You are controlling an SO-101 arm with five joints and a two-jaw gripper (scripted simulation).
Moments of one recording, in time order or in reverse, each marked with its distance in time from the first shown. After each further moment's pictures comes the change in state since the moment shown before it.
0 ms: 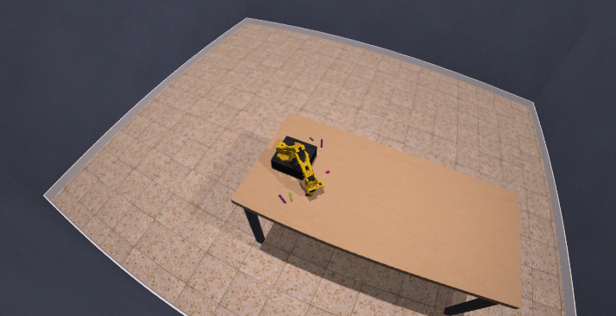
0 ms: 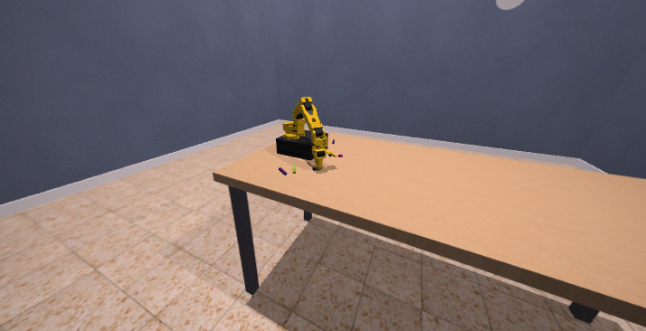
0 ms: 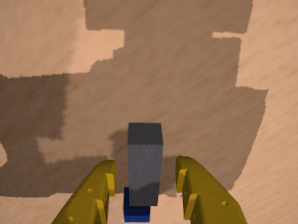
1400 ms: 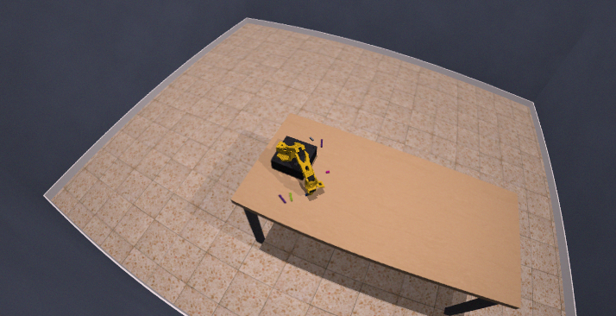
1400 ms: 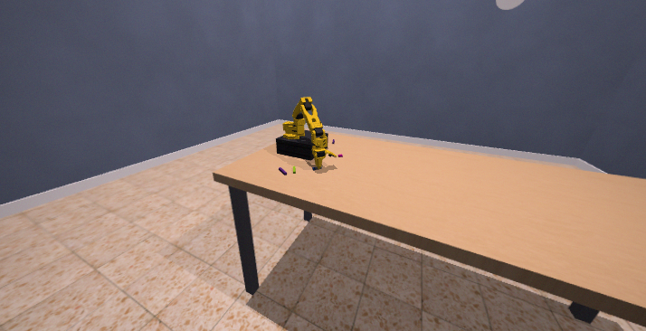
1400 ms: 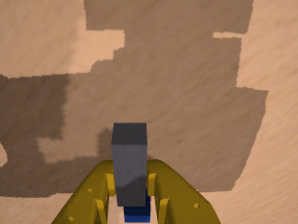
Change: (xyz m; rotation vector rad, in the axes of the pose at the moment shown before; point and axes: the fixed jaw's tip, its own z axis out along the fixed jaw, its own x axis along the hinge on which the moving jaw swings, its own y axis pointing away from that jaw) arm 0.000 0.000 0.000 -0.001 0.000 0.000
